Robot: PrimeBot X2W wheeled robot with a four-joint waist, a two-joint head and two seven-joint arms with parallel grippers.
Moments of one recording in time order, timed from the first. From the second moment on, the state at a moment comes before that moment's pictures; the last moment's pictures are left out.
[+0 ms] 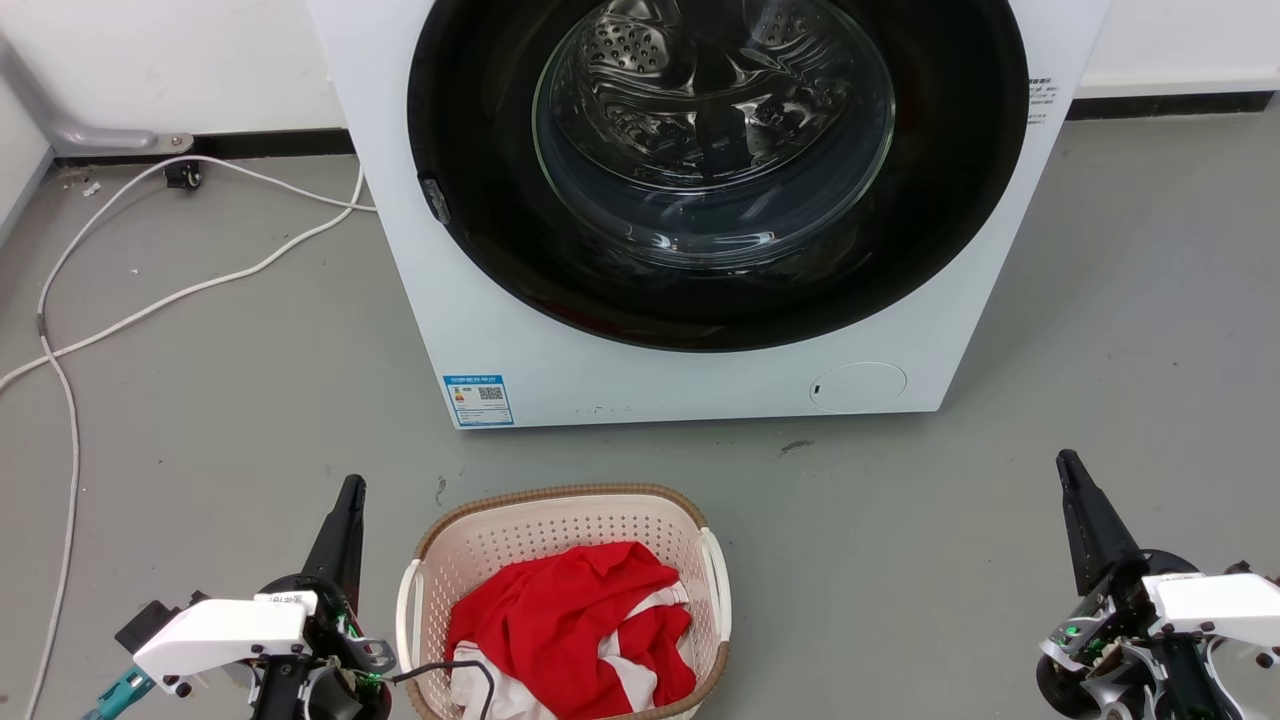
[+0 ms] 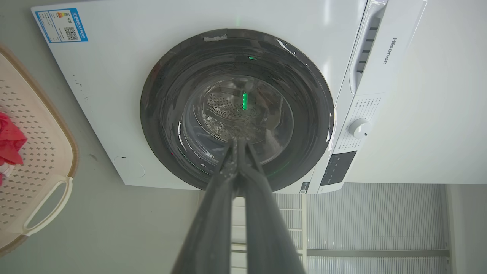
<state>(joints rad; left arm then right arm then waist) -0.11 0.05 0.11 0.25 -1.61 -0.13 0.11 -0.10 -0.05 -0.12 0.24 1.61 0.13 0.12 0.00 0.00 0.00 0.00</state>
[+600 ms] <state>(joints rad) -0.11 0.05 0.11 0.25 -1.61 -0.13 0.11 -0.10 -0.05 -0.12 0.24 1.61 0.13 0.12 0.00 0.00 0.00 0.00</state>
